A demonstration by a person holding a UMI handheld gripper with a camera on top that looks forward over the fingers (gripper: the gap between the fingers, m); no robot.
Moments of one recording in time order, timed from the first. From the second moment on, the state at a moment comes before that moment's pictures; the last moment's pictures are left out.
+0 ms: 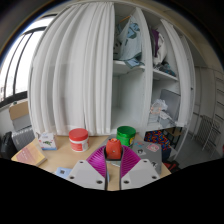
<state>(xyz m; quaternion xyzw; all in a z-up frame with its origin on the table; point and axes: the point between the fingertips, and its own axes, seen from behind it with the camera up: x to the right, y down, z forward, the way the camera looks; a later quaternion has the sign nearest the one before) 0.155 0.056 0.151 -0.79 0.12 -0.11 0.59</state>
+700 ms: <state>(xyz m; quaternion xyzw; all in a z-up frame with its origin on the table) 0.188 0.031 -0.001 -0.87 0.15 -0.05 0.47</state>
